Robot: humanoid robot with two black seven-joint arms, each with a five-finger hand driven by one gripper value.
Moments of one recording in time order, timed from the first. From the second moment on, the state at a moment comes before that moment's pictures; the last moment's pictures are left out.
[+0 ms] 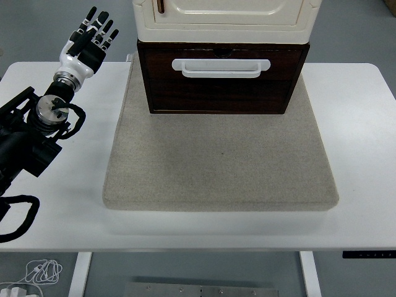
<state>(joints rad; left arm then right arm) -0.94 0.20 -0.86 -0.39 -0.17 -0.35 -0.20 -0.05 0.00 0.13 0.15 -0.15 0.22 0.04</state>
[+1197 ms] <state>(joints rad) -1.09 0.70 -0.86 -0.72 0.23 -0.40 -0.21 -0.05 0.00 0.13 0.15 -0.15 0.22 0.04</state>
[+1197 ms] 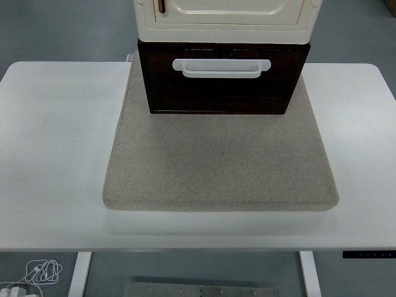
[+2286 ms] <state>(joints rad) -1.21 1.11 -0.84 -1.49 0.83 -0.57 -0.13 -0.05 0.00 0.13 0.15 -0.15 0.22 0.04</state>
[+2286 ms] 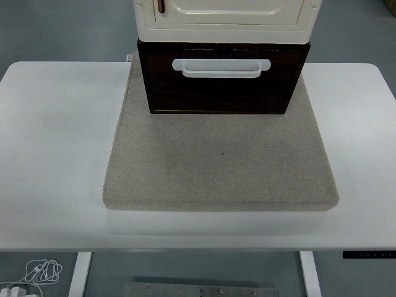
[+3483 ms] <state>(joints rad) -1.58 0.60 -0.33 -1.41 0.79 -0.52 0.44 -0.05 0.00 0.13 0.15 -0.15 0.22 0.04</state>
